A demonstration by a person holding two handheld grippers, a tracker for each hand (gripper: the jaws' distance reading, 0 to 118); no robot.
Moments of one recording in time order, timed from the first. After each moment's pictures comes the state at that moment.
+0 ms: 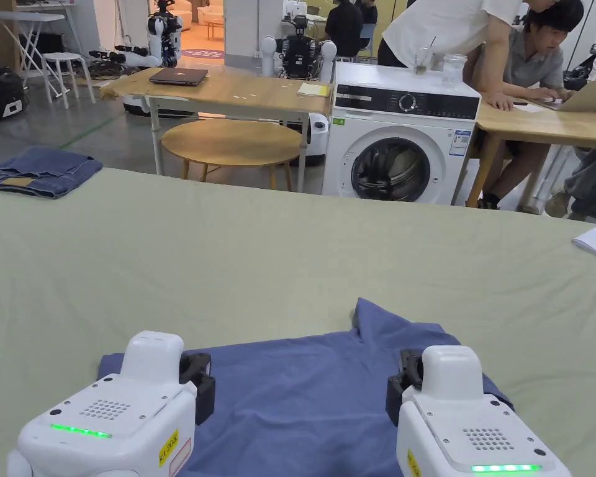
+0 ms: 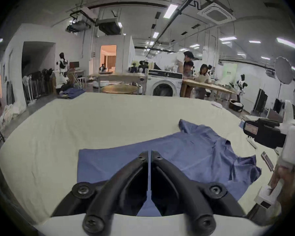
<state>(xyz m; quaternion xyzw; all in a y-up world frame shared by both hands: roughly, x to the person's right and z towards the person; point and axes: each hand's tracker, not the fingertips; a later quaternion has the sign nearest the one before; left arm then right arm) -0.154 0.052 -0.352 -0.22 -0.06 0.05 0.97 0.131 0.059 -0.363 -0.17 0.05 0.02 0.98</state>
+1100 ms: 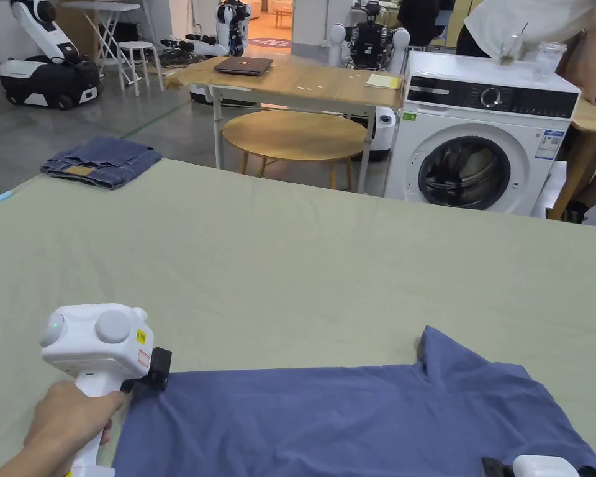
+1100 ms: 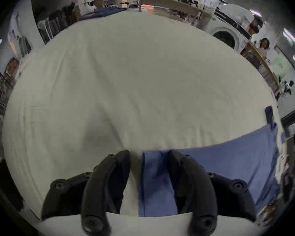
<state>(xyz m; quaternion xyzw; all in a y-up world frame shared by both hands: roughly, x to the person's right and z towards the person) -0.312 -0.040 -0.555 -0.53 0.10 0.11 0.84 0.162 -0.008 -0.416 -0.28 0.06 0.04 0.96</state>
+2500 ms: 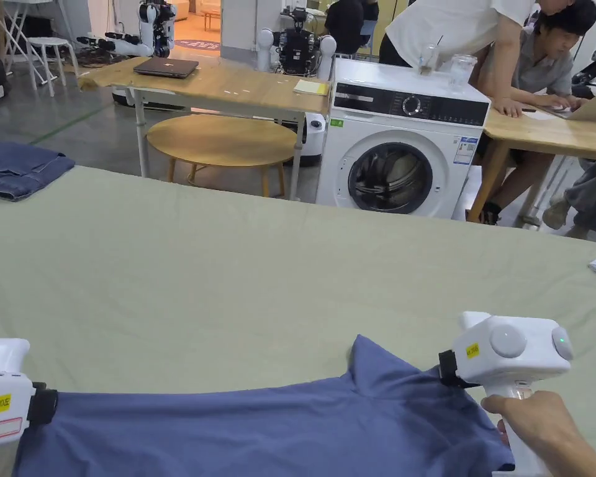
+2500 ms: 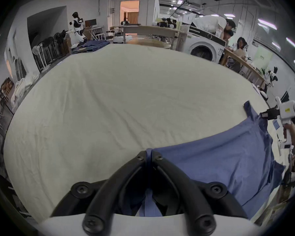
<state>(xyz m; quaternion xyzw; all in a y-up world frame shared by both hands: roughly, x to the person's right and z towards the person) -0.318 0.005 -0.501 -0.43 0.04 0.08 0.90 0.248 0.004 -0.676 -0.48 0.06 0.02 0.88</state>
